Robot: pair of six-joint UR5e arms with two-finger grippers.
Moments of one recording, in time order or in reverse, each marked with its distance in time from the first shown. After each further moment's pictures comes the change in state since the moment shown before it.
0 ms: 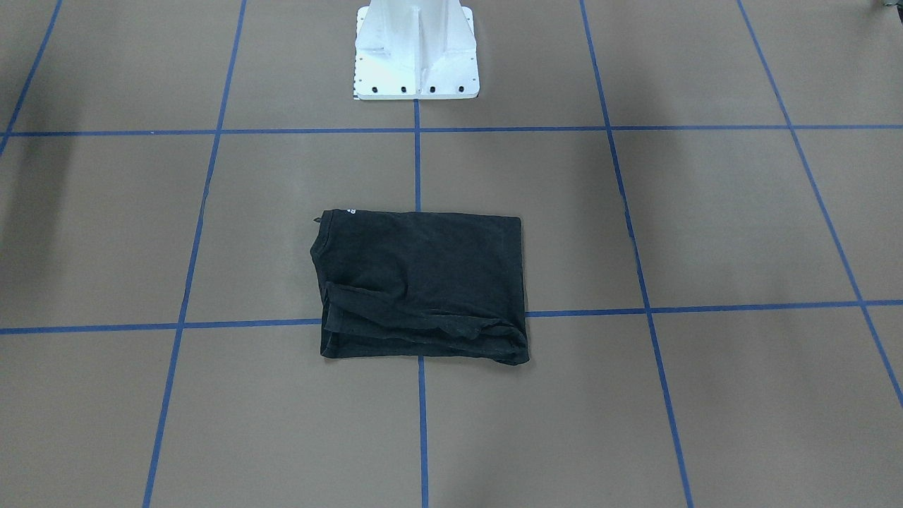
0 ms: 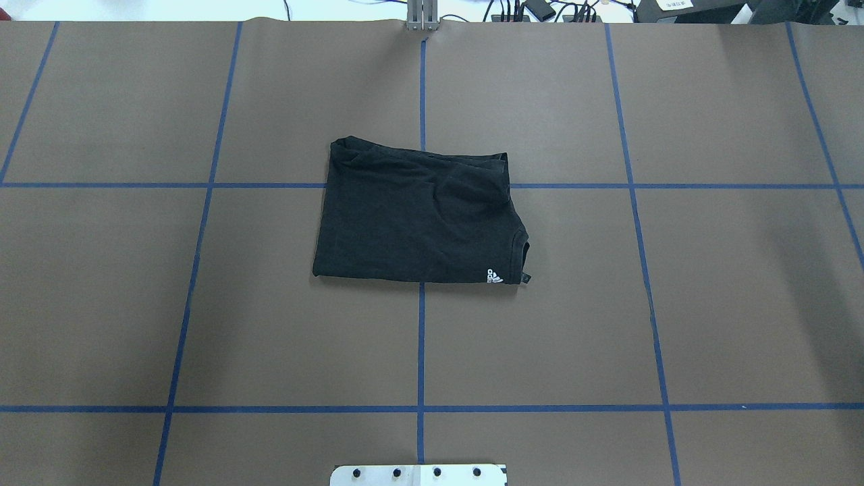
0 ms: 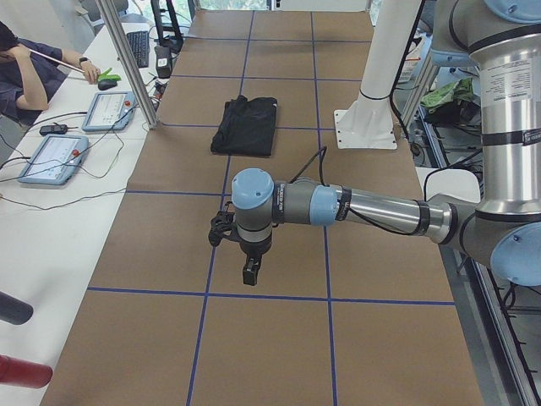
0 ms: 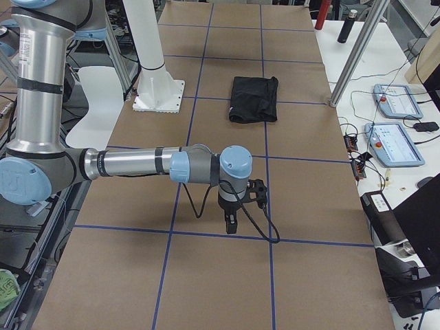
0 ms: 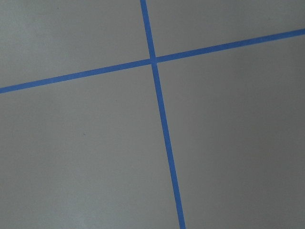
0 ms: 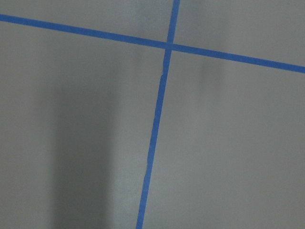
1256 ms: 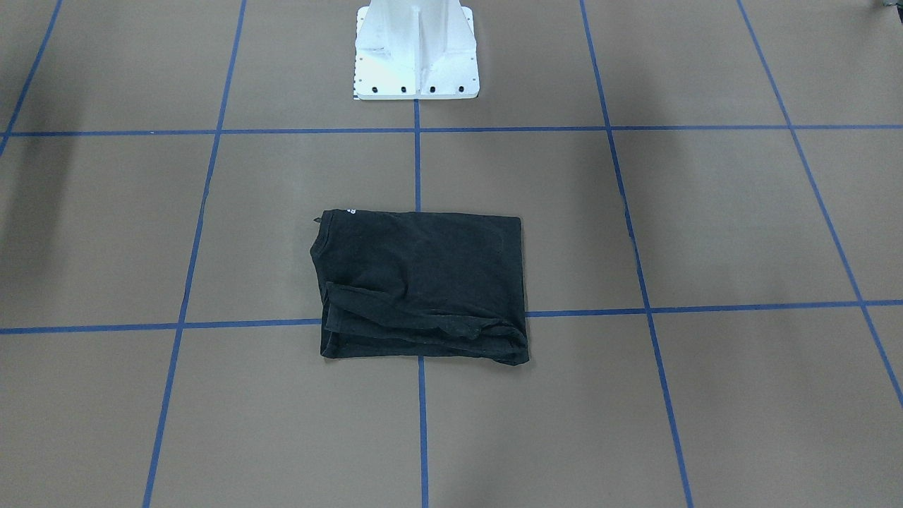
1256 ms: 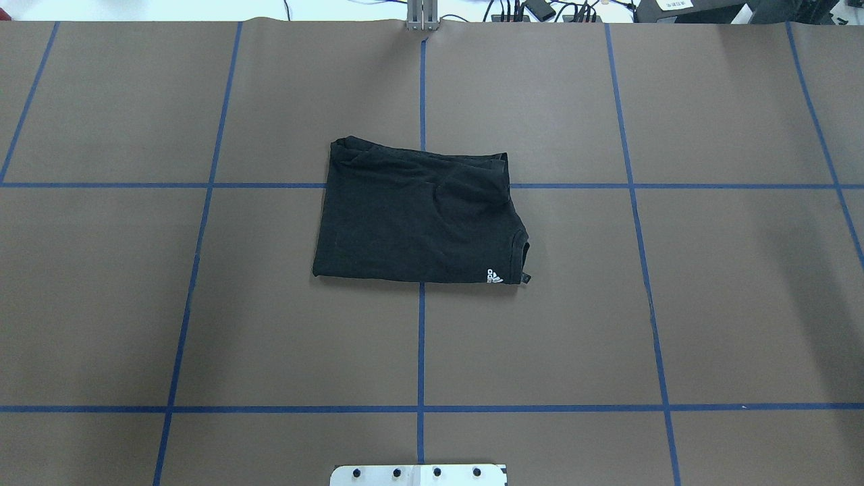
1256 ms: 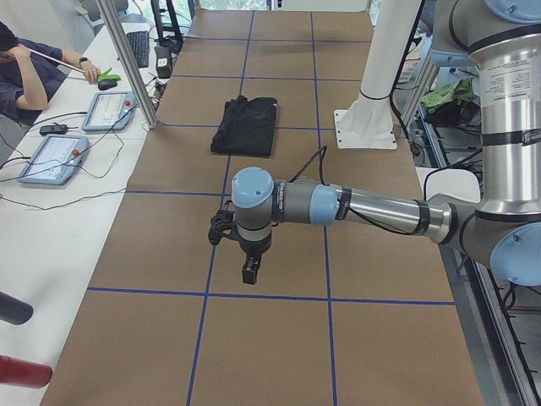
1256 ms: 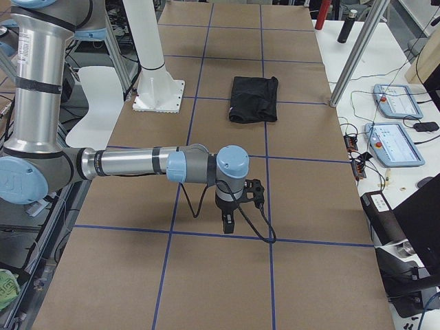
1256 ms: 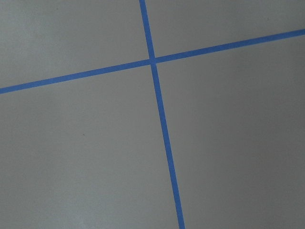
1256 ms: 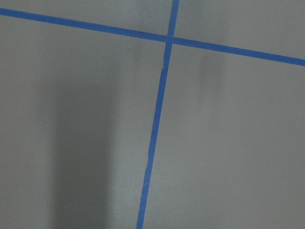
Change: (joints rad) left arm 0.000 -0.001 -0.004 -0.001 -0.002 0.000; right arm 0.000 -0.023 0.018 -0.001 0.002 0.001
